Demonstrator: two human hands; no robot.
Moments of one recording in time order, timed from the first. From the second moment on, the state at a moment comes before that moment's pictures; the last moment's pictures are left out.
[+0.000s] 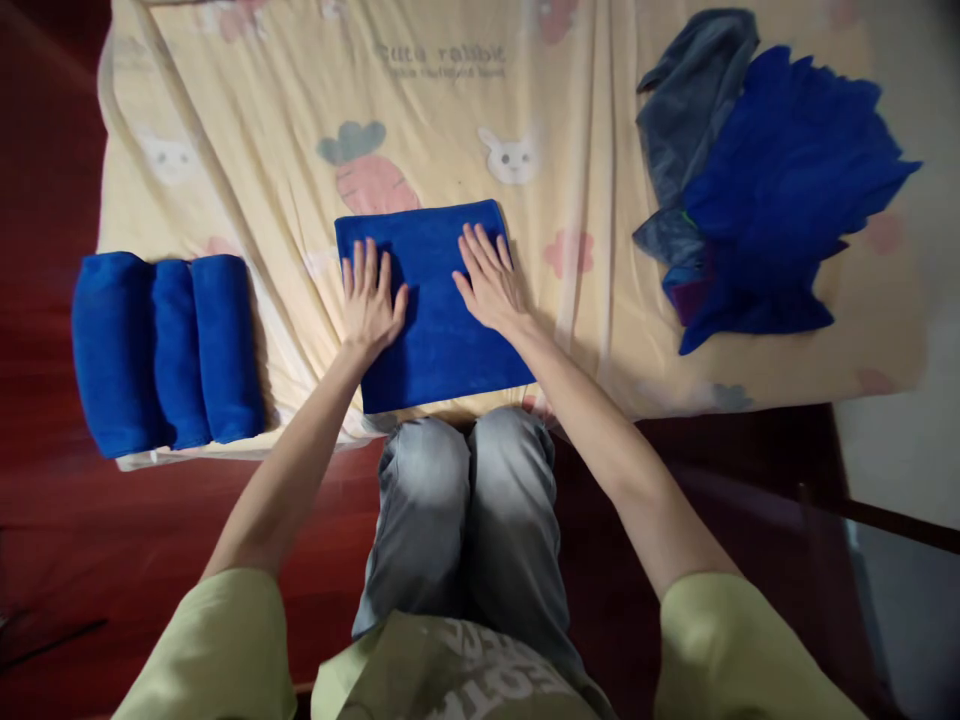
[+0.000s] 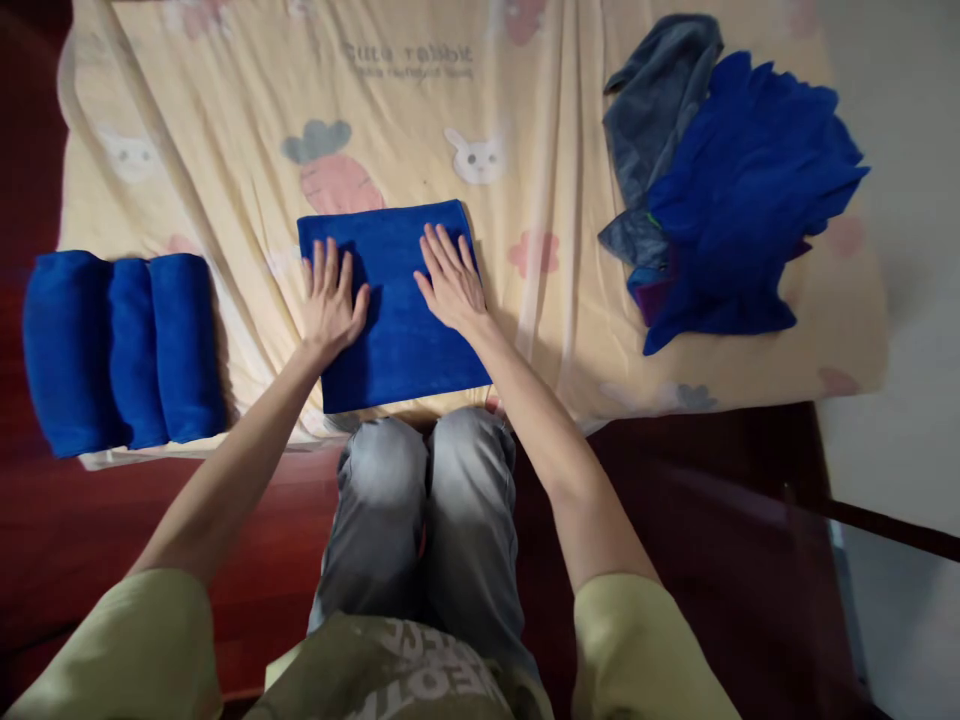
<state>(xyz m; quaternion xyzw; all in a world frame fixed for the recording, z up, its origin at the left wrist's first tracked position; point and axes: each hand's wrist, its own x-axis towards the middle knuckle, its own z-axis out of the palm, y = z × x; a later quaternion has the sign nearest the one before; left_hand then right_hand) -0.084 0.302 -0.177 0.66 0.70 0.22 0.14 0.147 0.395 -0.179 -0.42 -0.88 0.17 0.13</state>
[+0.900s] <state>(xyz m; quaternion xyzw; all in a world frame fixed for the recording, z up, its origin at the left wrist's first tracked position) -0.135 0.124 -0.208 0.81 0.51 0.23 0.17 0.311 0.263 -0.210 -0.26 -0.92 0.19 0.21</state>
